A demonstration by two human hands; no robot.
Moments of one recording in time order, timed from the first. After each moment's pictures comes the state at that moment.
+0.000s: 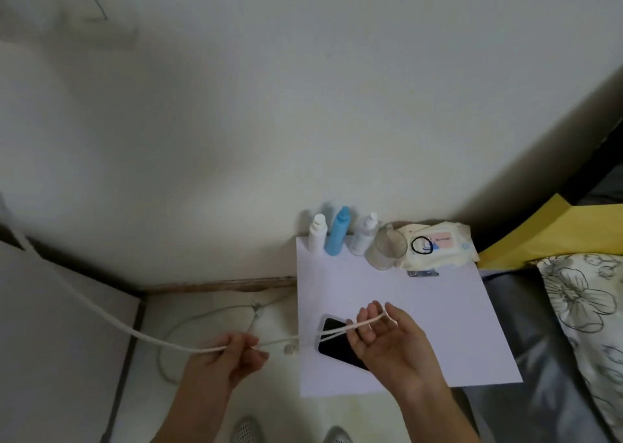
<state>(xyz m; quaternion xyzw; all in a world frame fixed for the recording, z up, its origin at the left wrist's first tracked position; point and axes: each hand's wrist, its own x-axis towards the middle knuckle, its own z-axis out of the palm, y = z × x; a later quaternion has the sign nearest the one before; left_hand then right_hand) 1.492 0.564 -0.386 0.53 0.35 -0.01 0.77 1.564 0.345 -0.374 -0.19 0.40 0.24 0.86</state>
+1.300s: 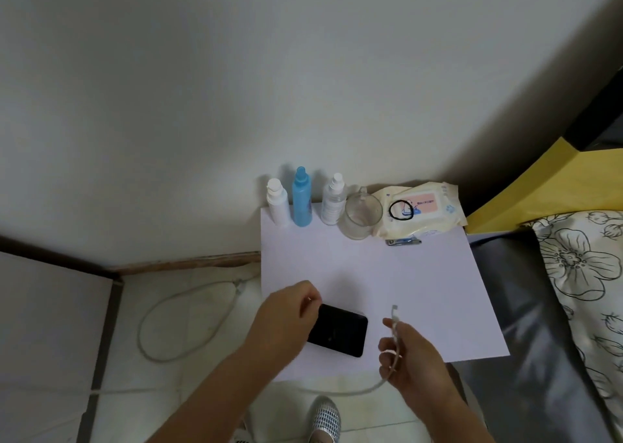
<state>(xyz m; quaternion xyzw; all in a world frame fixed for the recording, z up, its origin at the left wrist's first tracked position) 1.571 0.441 -0.433 0.89 0.06 -0.17 0.41 1.549 0.243 -0.475 -0.49 0.42 0.26 0.72</state>
